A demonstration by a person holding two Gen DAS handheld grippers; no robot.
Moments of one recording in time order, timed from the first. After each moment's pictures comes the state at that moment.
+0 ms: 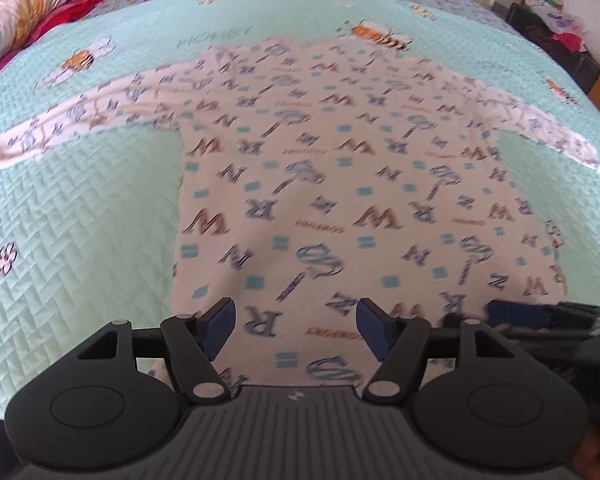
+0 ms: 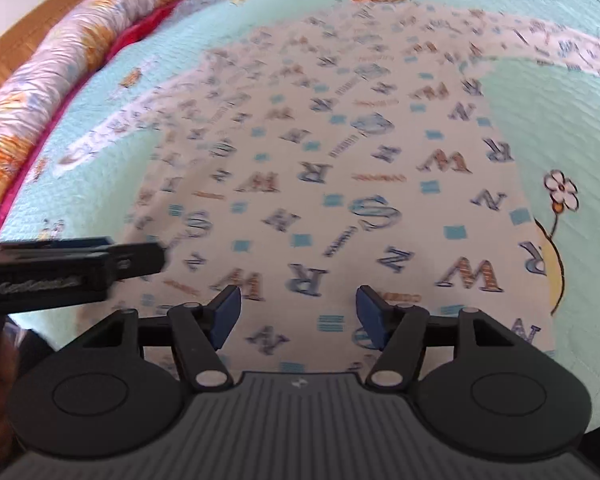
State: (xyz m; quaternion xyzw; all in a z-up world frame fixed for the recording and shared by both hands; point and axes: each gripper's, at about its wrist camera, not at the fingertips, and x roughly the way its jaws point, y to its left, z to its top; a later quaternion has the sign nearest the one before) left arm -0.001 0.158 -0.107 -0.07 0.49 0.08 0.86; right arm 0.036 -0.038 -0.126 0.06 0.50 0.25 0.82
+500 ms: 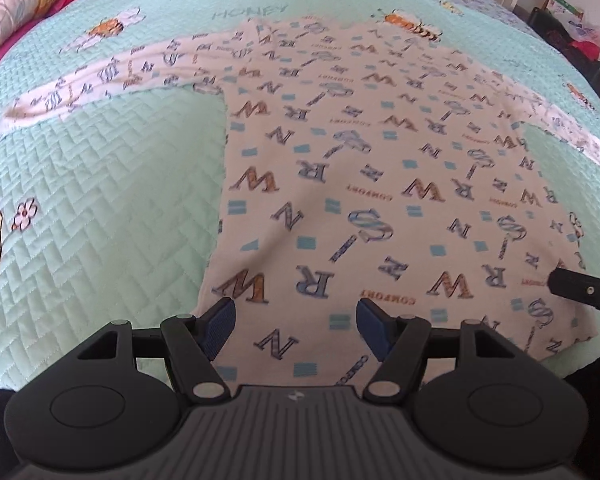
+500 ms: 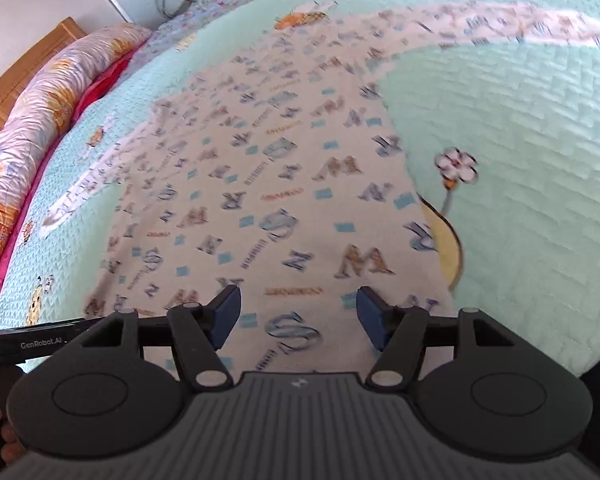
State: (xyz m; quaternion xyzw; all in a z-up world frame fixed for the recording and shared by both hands) left arm -0.015 0.174 -0.111 -0.09 0.49 0.10 0.86; right arm 0.029 -0.089 -0.112 0.12 0.48 0.21 0.84
